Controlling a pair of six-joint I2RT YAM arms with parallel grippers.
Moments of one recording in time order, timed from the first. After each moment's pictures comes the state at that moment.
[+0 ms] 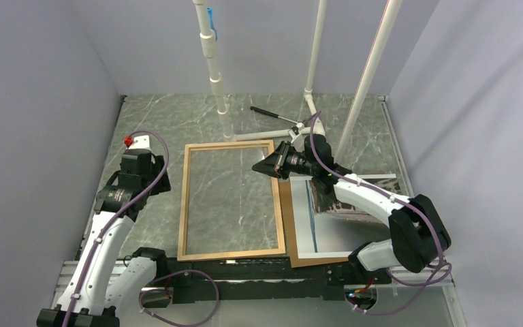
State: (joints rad) left arm -0.14 0.81 0.87 -0.82 -0.27 -0.27; right arm 0.56 1.37 0.77 0.31 -0.57 1.20
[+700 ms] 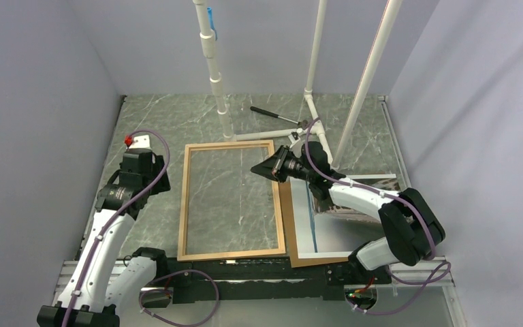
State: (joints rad) left arm -0.14 0.82 0.87 -0.82 -0.30 -0.27; right arm 0.59 1.44 0.70 0.48 -0.50 1.24
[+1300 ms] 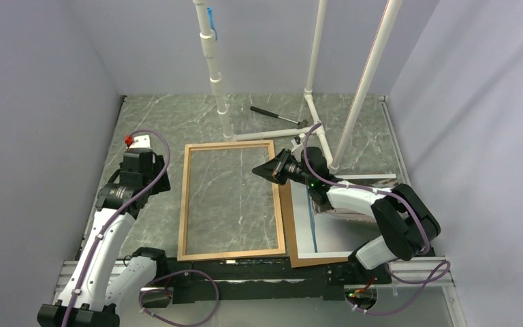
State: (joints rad) left arm -0.14 0.83 0.87 -0.82 -0.31 -0.27; right arm 0.60 1.48 0.63 0.60 -0.43 1.28
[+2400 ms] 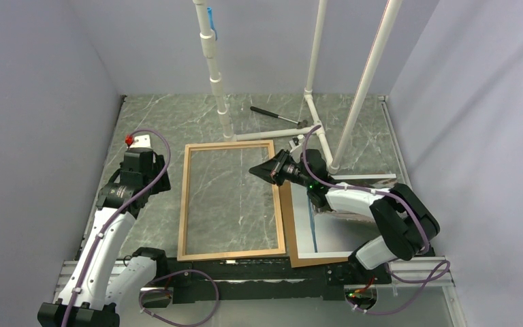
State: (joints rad) left arm -0.14 0.84 0.86 -0.81 -0.31 -0.26; right arm 0.62 1.50 0.61 0.69 -0.43 1.36
